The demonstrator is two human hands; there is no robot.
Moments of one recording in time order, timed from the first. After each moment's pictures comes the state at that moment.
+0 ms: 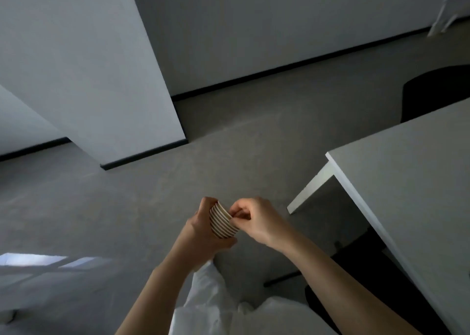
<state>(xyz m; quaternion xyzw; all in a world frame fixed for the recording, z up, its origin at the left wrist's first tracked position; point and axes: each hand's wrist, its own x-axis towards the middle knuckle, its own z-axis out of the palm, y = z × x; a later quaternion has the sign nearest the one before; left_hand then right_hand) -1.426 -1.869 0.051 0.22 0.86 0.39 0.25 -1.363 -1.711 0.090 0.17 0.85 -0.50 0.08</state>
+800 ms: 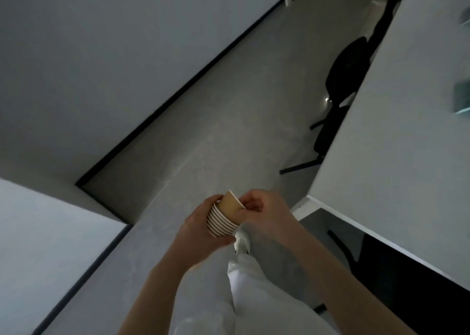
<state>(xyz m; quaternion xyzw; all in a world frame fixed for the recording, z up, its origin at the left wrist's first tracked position) -1.734 -1.615 0.056 0.48 0.74 0.29 0.37 -1.579 -1.512 0.085 0.49 0.69 -0.51 -0.13</state>
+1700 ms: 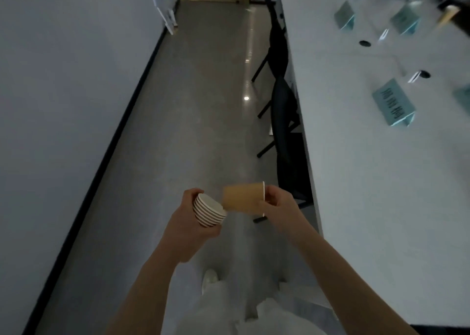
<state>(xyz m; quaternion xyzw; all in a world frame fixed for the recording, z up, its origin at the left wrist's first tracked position) -1.848 -1.131 0.078 0.59 0.62 0.24 0.46 -1.632 -1.134 0.109 0.65 0.48 -0.49 -0.34</state>
